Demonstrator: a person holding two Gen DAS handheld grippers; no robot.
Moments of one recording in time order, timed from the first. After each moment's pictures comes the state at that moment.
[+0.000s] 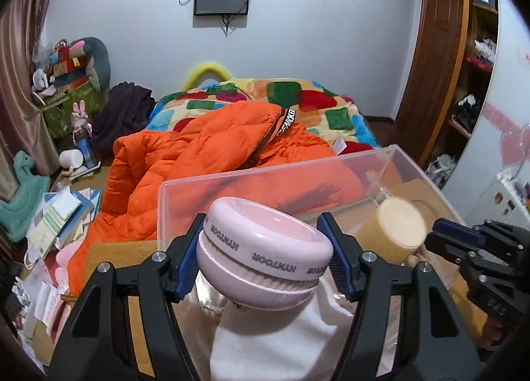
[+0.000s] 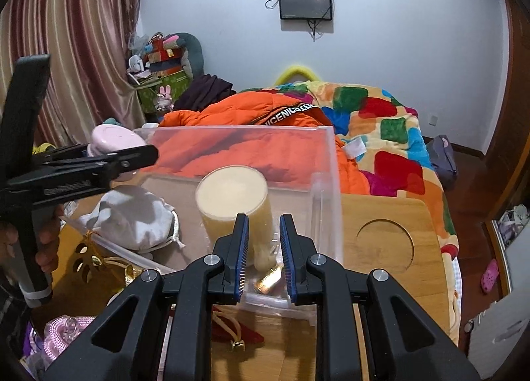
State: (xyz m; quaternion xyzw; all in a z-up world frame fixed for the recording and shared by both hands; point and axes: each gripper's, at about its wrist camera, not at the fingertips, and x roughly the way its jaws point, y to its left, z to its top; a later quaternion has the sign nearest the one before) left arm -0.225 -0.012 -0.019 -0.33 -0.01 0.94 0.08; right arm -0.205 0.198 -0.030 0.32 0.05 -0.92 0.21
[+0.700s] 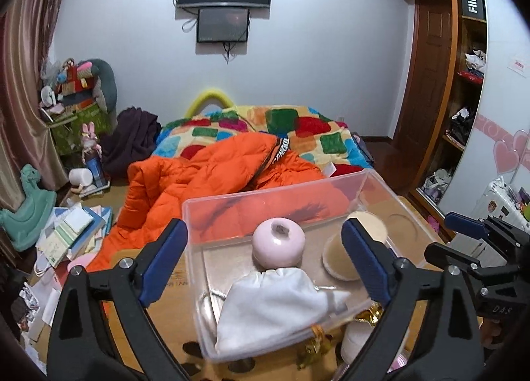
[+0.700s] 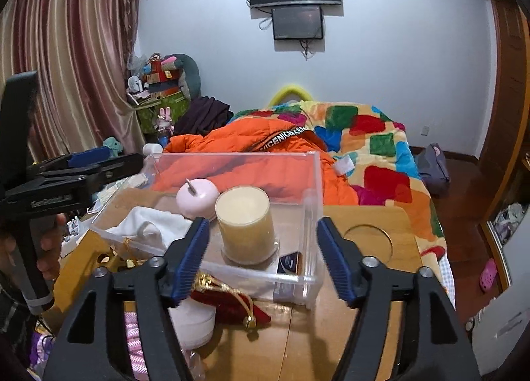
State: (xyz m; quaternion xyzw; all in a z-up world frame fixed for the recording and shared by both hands) left arm -0.171 -0.015 0.026 -0.27 -0.01 0.96 0.07; right arm -0.167 0.213 0.005 0.29 0.02 -0.94 0.20
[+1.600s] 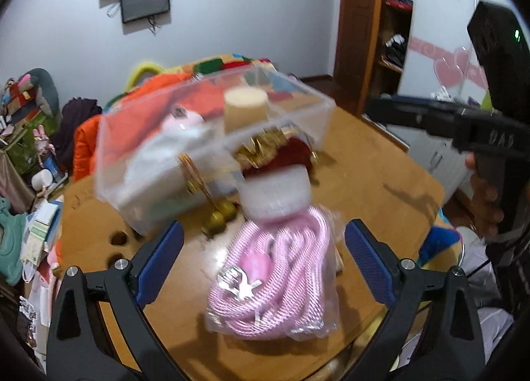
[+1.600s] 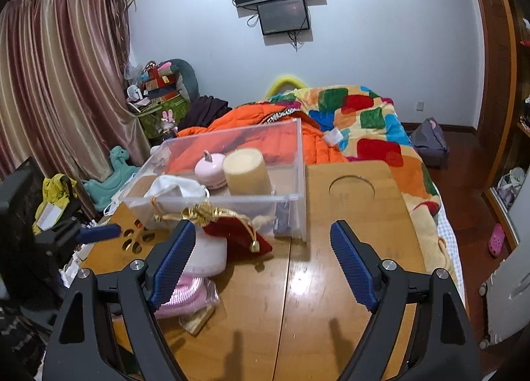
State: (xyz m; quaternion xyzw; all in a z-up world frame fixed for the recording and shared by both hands) left arm -0.071 0.049 -0.039 -0.36 0.08 0.91 0.21; right arm -0.101 0.253 -0.003 0.31 -0.03 -0.93 0.20
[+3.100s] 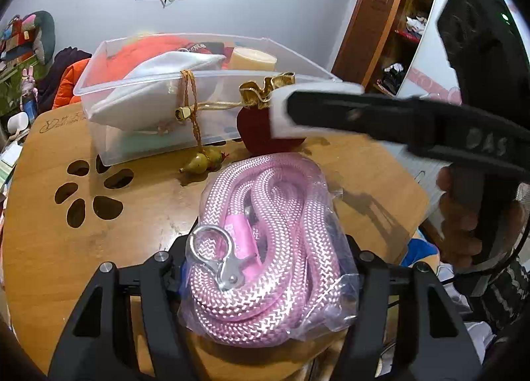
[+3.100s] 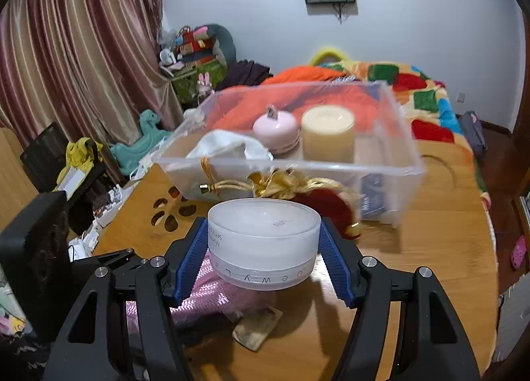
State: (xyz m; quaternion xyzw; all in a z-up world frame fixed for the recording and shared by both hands) left arm -0.058 0.017 -0.073 -0.36 -0.04 0.90 0.23; right arm -0.111 0.182 -0.030 0.35 0.00 -0.90 0.27
